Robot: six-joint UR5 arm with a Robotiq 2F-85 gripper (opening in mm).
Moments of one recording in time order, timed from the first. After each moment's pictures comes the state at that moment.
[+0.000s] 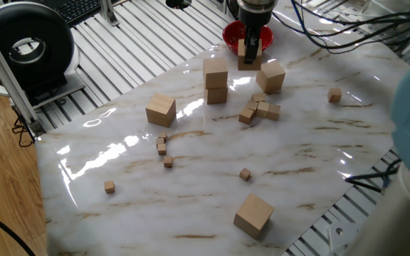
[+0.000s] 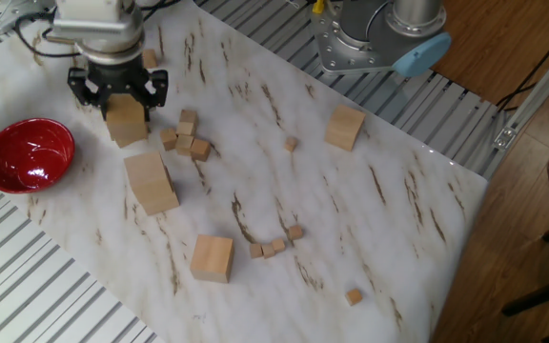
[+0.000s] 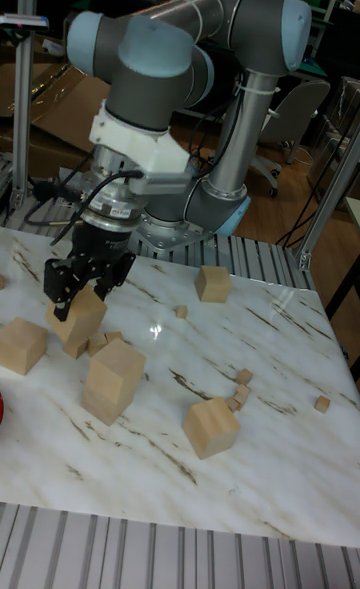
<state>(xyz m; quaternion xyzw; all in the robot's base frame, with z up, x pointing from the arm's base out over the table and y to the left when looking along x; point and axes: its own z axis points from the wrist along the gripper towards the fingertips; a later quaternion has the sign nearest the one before) 0.563 -0.131 0.147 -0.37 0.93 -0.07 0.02</state>
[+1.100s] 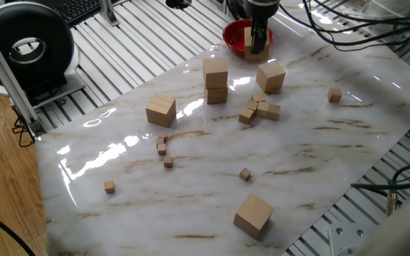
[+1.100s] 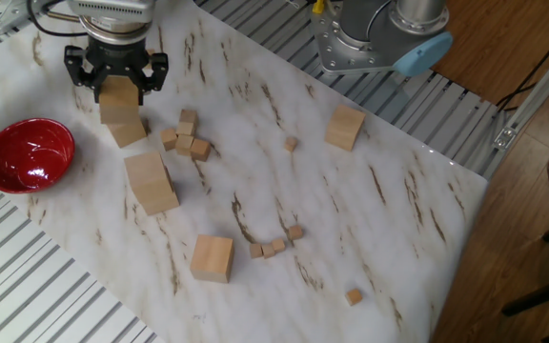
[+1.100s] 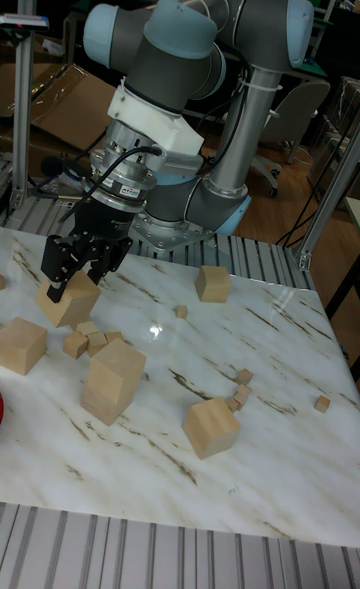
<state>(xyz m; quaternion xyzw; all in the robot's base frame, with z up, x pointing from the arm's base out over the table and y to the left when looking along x) 0.559 -0.148 0.171 -0.39 0.91 -0.13 0.03</state>
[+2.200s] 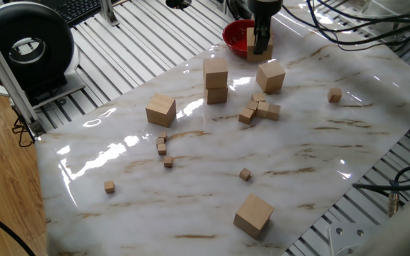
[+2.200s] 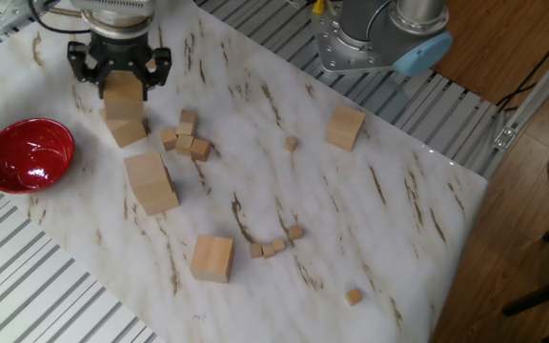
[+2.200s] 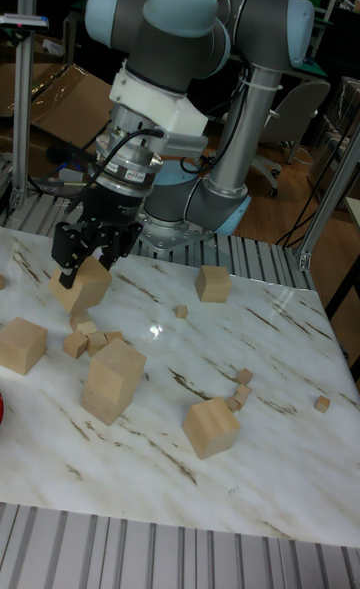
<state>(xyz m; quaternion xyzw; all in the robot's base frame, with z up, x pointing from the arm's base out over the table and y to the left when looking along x) 0.536 -0.129 0.191 -0.38 0.92 -0.09 0.02</state>
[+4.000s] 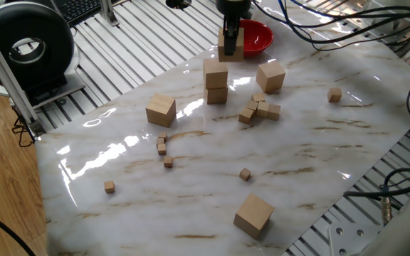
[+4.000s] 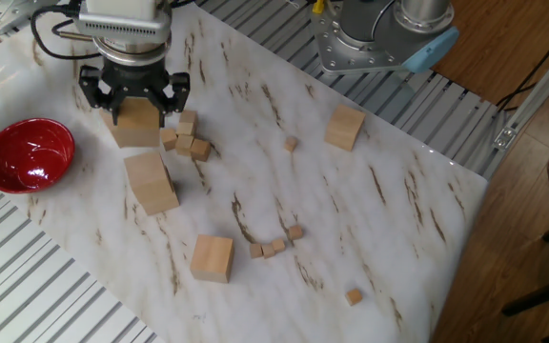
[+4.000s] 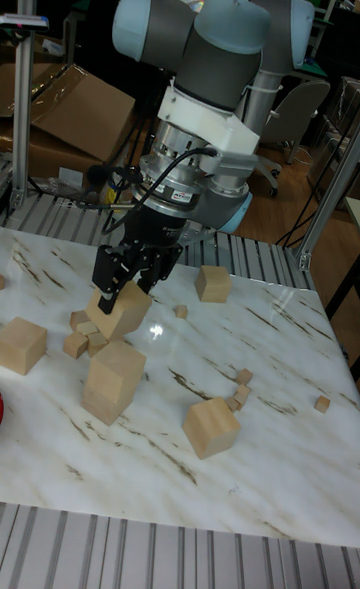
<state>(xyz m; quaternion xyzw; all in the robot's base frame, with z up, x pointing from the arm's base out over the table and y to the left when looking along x) 0.585 -0.071 0.189 -0.37 0.92 -0.09 0.04</state>
